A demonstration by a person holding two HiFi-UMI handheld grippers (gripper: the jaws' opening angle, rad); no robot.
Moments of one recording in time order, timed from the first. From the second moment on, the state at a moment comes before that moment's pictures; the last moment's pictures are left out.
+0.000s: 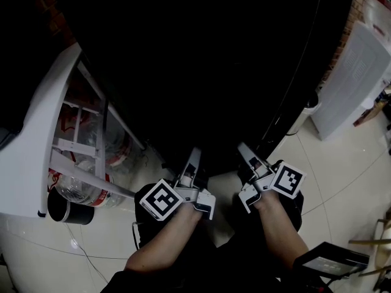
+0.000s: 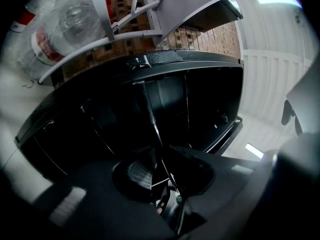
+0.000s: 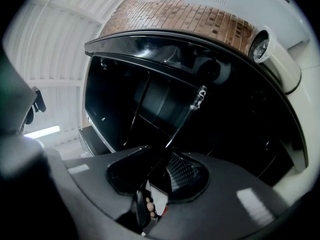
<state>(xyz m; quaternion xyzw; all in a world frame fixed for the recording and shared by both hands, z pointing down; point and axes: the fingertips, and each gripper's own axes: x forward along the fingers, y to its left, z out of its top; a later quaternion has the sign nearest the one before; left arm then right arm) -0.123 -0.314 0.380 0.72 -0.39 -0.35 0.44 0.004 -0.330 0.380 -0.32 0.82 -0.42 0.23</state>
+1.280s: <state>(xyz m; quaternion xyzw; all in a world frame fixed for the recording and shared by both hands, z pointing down) -0.132 -0.344 0.378 0.72 -0.42 -0.35 0.42 -0.009 -0.348 0.369 -0.35 0.84 -0.37 0.21</state>
